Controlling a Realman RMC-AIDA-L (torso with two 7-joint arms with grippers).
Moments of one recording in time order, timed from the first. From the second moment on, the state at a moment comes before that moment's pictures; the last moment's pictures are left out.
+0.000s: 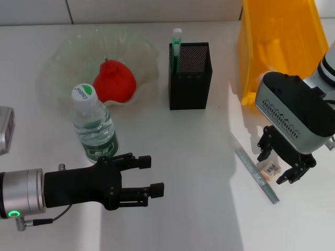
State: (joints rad) left arm -0.40 -2.08 0.87 0.41 1.86 1.66 -1.28; right arm 0.83 2.09 -1.37 -0.95 -2.72 -1.67 1.34
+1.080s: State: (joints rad) left arm -0.40 -2.07 0.87 0.42 1.86 1.67 -1.31; right arm 0.82 2.08 -1.19 -1.10 -2.66 -1.74 1.37
